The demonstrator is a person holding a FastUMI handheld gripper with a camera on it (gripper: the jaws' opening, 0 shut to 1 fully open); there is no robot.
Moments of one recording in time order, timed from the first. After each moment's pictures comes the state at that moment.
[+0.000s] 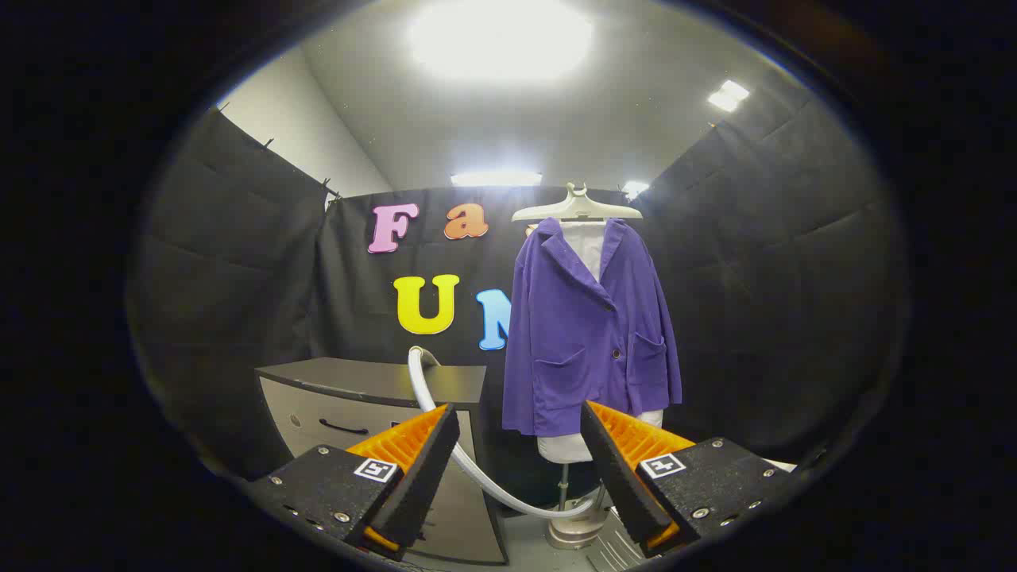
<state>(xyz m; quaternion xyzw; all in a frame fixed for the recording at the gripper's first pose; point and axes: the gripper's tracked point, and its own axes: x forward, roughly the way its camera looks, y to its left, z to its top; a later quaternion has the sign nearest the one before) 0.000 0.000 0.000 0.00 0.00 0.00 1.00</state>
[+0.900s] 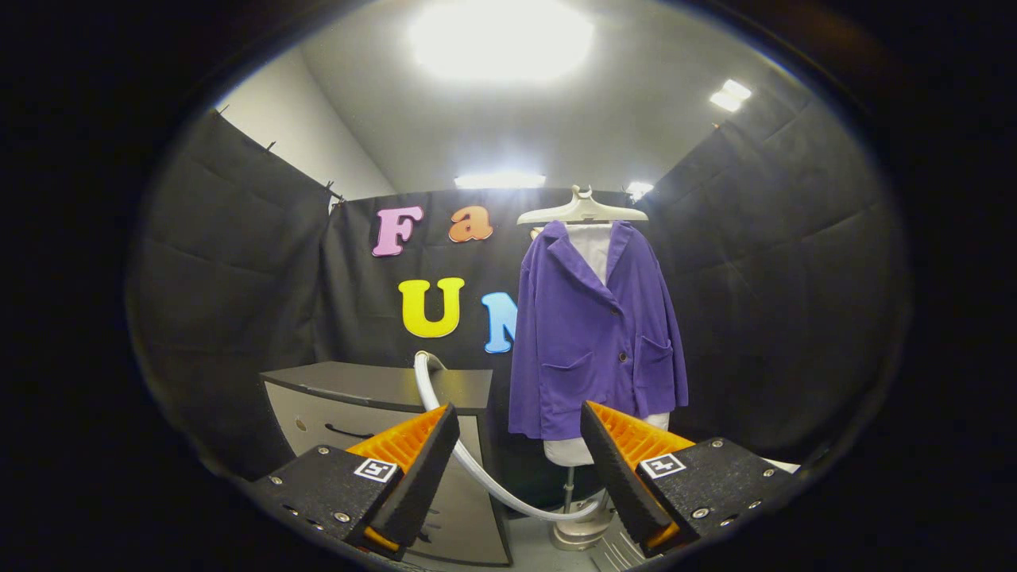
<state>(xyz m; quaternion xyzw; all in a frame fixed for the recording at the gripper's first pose) 0.005 0.010 0.011 0.00 -0.01 0.01 1.00</state>
